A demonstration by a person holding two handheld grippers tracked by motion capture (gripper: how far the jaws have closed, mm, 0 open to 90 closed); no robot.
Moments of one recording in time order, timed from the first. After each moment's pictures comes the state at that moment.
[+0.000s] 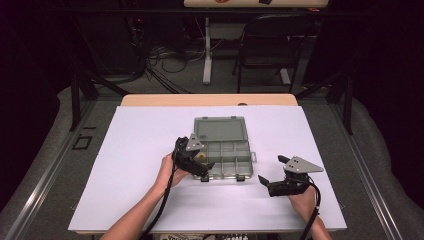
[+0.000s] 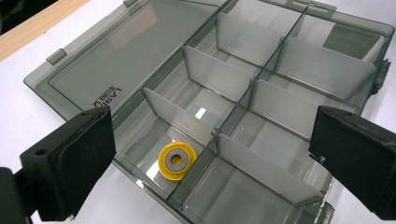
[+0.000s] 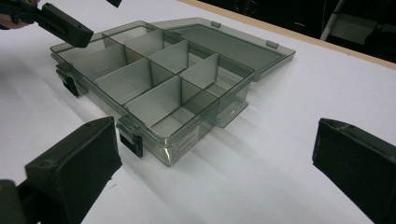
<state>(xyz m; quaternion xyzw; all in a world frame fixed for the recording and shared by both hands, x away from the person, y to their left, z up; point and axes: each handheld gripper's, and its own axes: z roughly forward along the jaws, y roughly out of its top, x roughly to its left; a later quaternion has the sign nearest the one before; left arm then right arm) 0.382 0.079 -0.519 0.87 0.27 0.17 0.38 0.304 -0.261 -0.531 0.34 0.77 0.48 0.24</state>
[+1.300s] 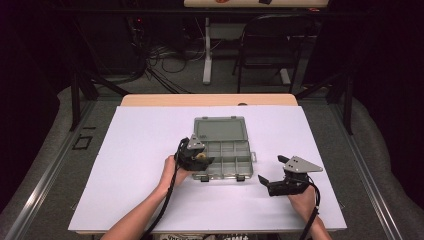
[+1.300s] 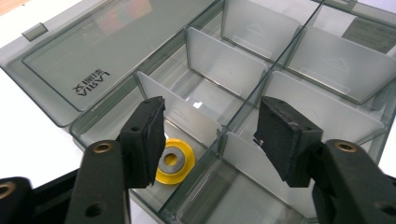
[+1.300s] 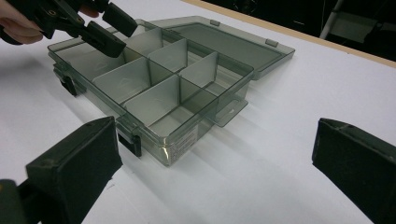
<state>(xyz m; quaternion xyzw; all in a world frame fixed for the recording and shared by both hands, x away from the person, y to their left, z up) 0.393 0.078 -0.538 0.86 0.29 0.13 0.39 0.304 -0.260 -0.532 0.34 0.77 0.48 0.24</state>
